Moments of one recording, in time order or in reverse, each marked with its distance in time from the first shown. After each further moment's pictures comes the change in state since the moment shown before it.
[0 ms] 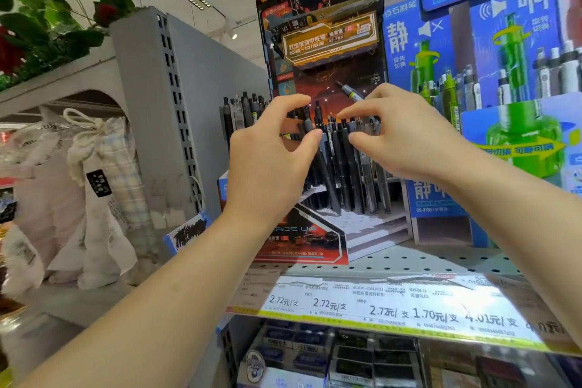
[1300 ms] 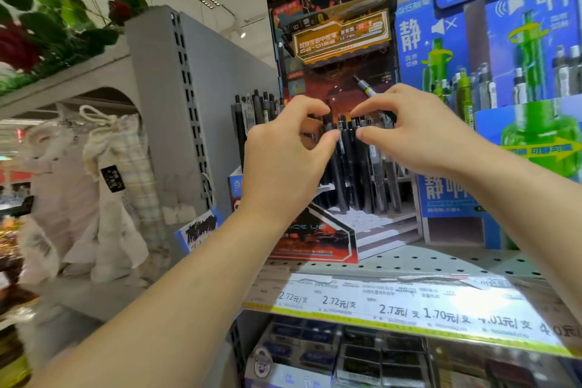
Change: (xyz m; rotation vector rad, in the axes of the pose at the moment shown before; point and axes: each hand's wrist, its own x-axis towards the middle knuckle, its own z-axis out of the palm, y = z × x) left_hand 0.000 0.005 0.000 0.073 0.018 0.092; right_hand 0.007 0.011 0.003 0.120 0.010 0.010
